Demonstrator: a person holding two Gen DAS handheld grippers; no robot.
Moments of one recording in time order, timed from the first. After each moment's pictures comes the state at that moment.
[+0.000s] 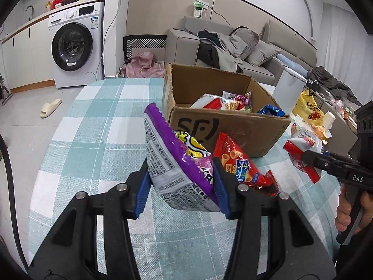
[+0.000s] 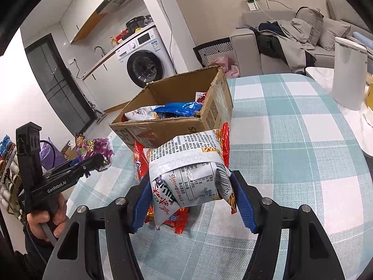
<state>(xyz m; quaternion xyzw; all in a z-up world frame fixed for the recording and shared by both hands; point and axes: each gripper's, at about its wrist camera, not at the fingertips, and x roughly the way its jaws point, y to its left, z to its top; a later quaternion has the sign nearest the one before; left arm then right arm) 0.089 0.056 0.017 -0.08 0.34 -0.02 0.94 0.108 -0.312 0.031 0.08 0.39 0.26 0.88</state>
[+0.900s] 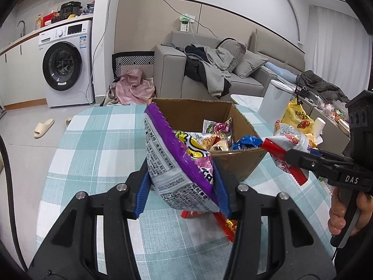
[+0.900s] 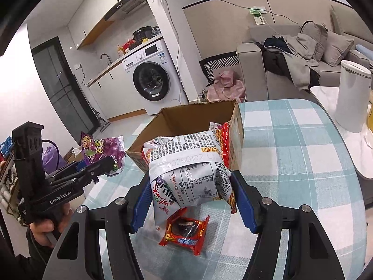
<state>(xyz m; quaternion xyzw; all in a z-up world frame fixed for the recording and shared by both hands) 0.092 0.037 0.079 -0.06 0.30 -0.05 0.95 0.112 -0.294 0.082 0.07 0.35 0.27 0.89</state>
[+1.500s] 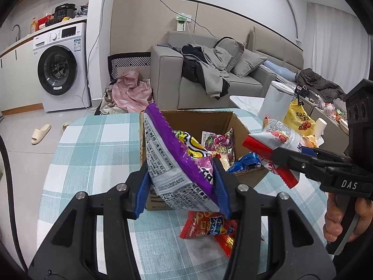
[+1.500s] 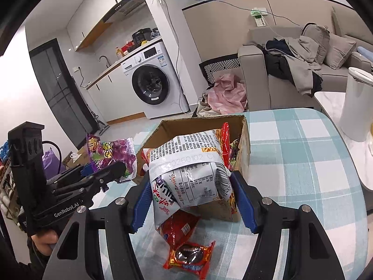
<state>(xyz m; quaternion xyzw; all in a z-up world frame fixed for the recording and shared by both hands) 0.142 0.029 0.094 -0.05 0.30 -0.06 0.95 0.144 -0.268 0.098 0.08 0.35 0.27 0.89</state>
